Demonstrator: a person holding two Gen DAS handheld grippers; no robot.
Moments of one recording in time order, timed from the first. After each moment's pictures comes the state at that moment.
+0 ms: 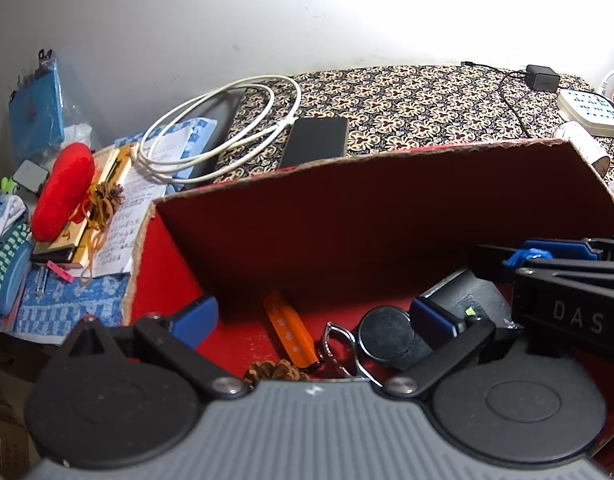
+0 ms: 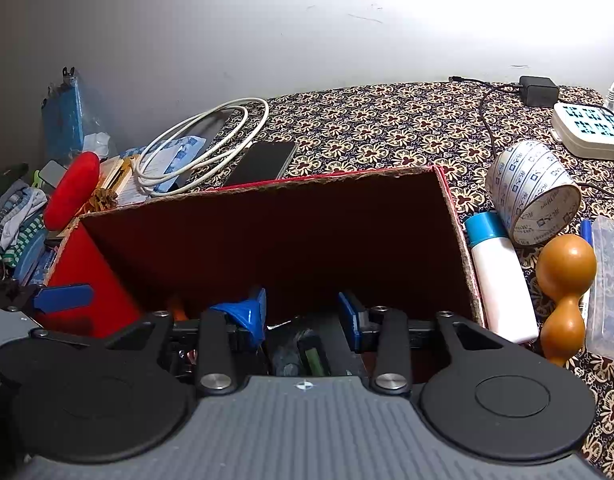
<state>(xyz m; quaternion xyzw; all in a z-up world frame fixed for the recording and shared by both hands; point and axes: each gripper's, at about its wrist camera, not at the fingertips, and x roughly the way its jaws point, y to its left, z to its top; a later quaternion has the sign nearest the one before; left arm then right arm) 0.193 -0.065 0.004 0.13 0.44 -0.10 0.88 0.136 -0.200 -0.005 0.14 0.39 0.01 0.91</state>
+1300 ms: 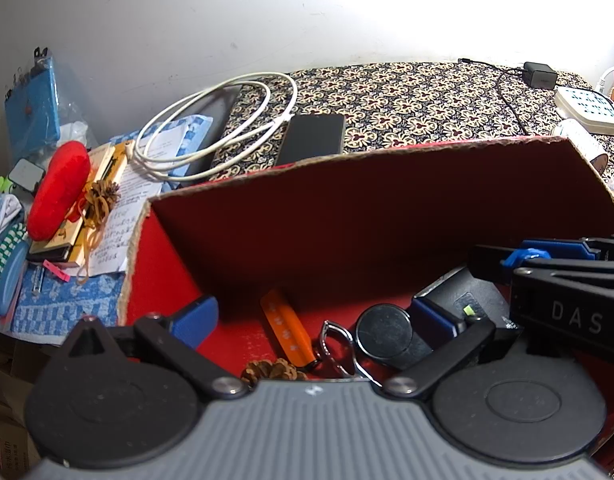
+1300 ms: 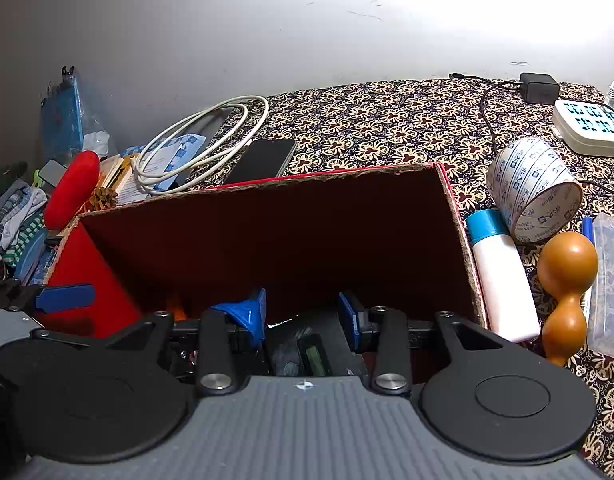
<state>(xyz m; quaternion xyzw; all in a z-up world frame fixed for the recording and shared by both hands) 0.195 -0.065 0.003 0.13 0.45 -0.10 0.88 0.137 -0.200 -0.006 0.14 0.39 0.01 0.91</state>
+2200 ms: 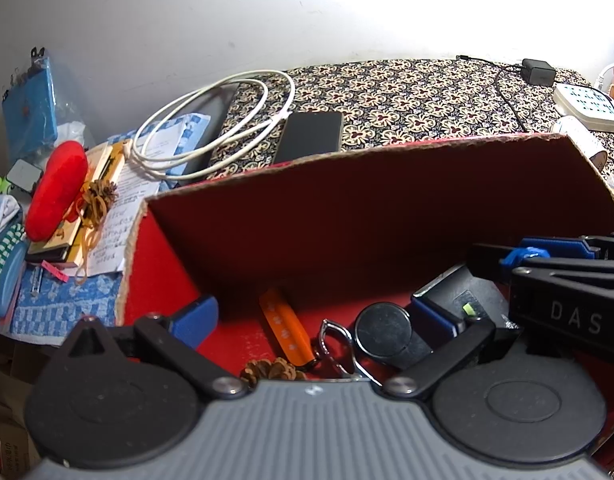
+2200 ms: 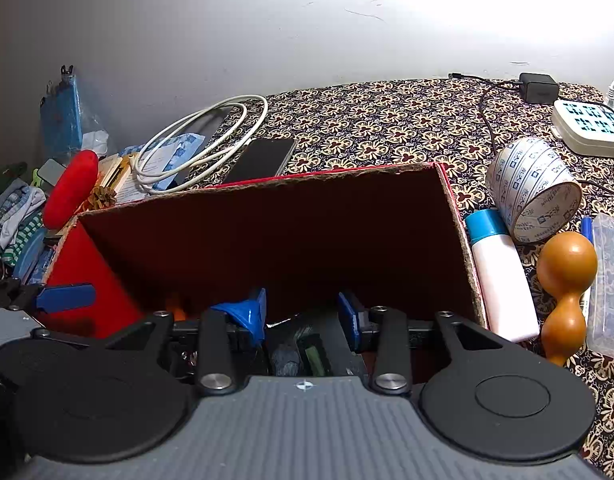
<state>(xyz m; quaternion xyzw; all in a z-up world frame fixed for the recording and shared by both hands) 0.196 -0.067 0.002 0.13 0.45 -0.10 0.88 0.137 -0.200 -0.006 0.14 0.39 0.01 0.91</state>
